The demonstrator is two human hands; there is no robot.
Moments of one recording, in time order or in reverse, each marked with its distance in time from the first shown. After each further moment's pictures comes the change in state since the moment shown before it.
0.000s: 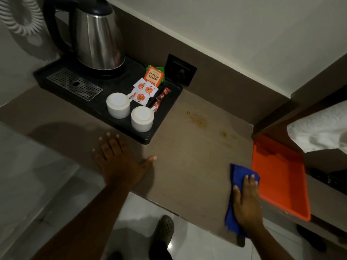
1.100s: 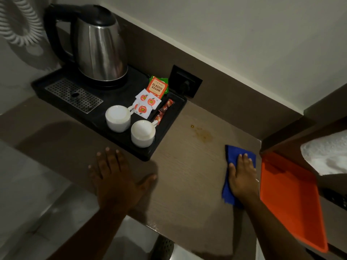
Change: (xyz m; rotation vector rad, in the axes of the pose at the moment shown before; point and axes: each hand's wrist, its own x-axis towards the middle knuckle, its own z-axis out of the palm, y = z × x) left_hand 0.001 0.003 0.005 0.043 0.019 0.010; right_hand 0.137 -0.051 -0.001 -0.135 0.020 -0.097
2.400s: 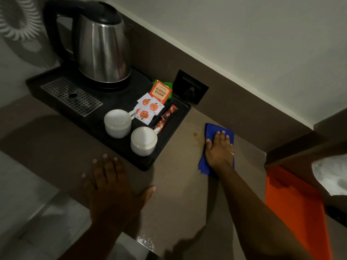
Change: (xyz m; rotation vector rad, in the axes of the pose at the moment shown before) left_hand 0.000 0.001 0.001 0.008 0.000 -0.006; right_hand 0.091 -0.109 0.011 -0.035 -0.028 -0.087
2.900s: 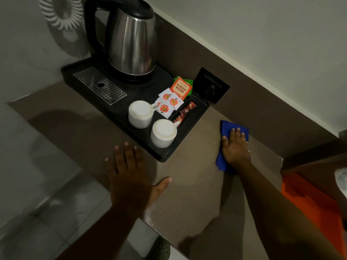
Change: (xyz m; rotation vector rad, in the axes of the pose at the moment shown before) left_hand -0.002 0.000 -0.007 -0.001 0.013 0.015; right_hand 0.013 0.002 -0.006 -0.028 -0.034 -0.089
